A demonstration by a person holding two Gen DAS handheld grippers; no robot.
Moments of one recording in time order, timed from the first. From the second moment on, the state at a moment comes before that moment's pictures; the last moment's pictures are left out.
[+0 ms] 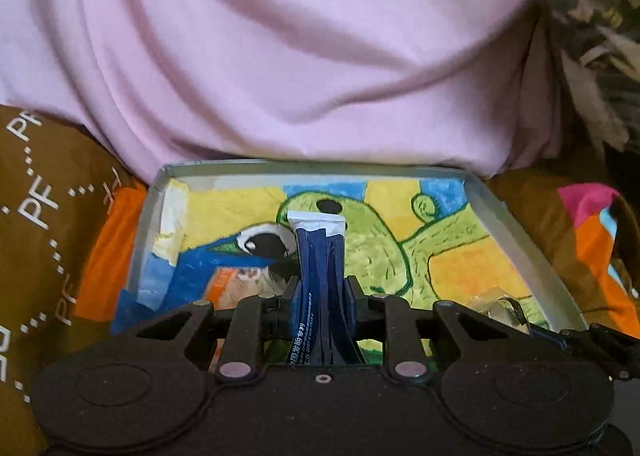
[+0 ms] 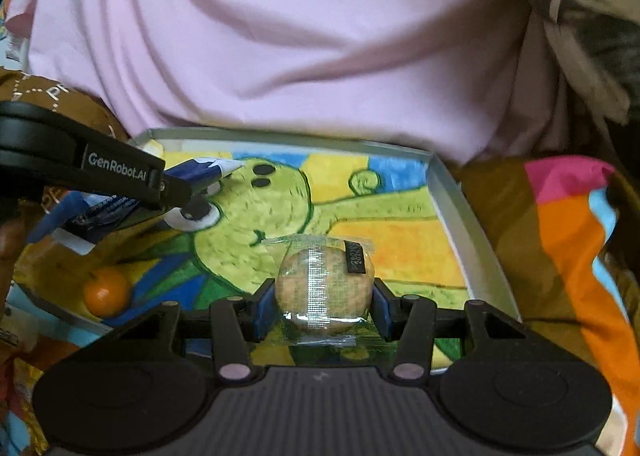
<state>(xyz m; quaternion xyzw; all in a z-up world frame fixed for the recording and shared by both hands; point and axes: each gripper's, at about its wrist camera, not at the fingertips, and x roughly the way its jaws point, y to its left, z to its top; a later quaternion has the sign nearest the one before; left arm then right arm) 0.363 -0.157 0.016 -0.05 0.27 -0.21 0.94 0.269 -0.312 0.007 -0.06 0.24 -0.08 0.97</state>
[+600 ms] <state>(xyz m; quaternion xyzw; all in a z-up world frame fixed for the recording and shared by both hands) 0.369 -0.159 0.001 -0.03 0.31 -0.19 0.93 0.272 -0.315 0.004 -0.03 0.26 -0.08 0.96</state>
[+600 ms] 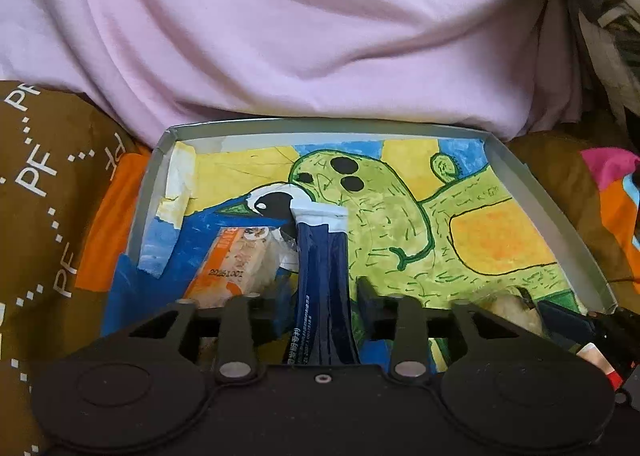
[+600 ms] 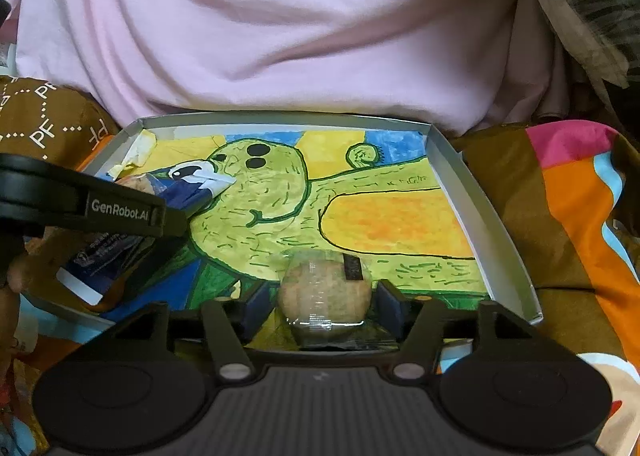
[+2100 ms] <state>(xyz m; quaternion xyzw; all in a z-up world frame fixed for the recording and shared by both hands) 0.115 -0.040 0.075 -0.04 0.15 -0.14 0.98 0.017 -0.252 0.077 -0.01 0.09 -0.03 1.00</state>
